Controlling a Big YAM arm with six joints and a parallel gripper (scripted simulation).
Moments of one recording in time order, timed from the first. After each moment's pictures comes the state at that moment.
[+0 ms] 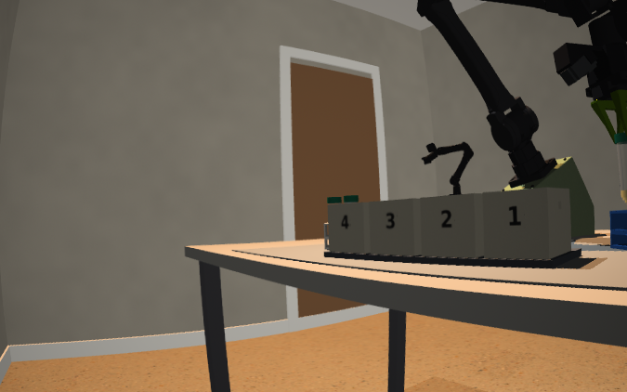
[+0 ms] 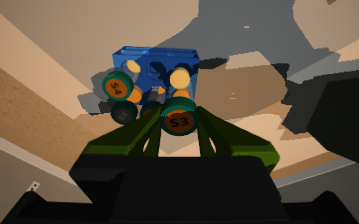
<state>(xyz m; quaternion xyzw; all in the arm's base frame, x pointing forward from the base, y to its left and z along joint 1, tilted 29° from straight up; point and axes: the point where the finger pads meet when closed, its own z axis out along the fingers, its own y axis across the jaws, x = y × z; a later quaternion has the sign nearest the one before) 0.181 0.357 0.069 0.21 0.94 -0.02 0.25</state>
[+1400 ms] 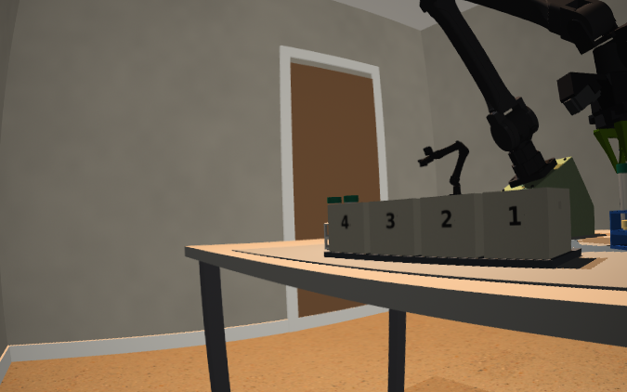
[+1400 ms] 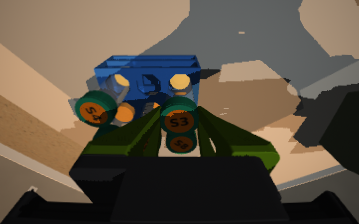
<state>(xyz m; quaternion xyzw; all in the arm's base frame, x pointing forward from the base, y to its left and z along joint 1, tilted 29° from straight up) 0.205 0.350 0.029 0.22 0.94 -0.02 0.25</state>
